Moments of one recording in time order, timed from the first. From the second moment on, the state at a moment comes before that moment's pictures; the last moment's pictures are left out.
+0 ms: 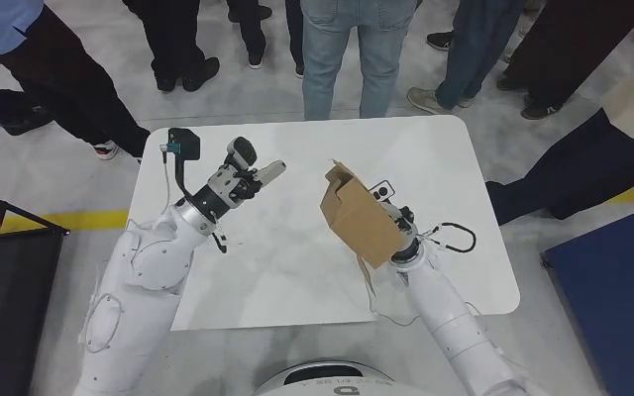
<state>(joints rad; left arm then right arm) 1.49 -1.14 -1.42 -1.93 0.47 -0.35 -0.37 -1.37 -1.40 1.17 -1.26 1.42 0.03 1.54</state>
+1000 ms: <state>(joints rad) 1.32 -1.16 -1.20 -1.78 0.55 -0.41 -0.41 -1.34 -1.42 1.13 -1.17 1.44 0.08 1.49</state>
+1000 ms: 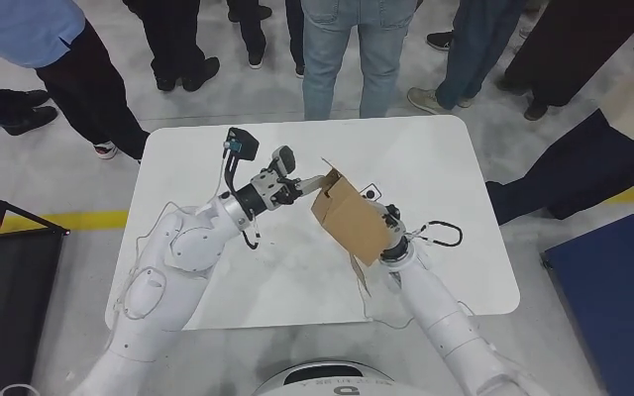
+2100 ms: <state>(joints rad) 1.31 -1.15 -1.25 -1.78 0.63 -0.38 -0.38 -1.27 -1.44 1.12 -1.05 1.43 0.10 1.49</state>
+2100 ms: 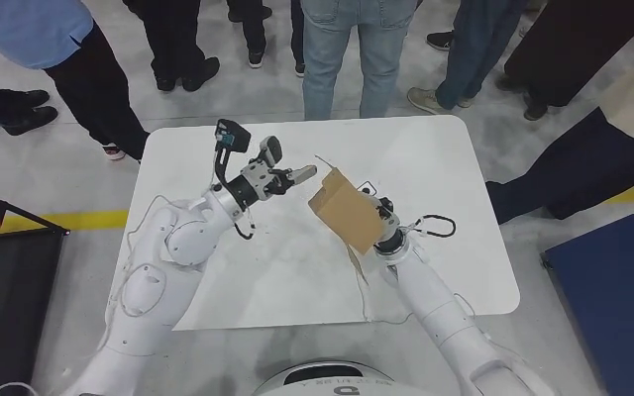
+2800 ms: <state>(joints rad) 1.36 -1.14 -1.29 -1.96 0.67 -0.45 -0.43 -1.29 -1.43 1.13 -1.08 1.39 0.11 1.44</state>
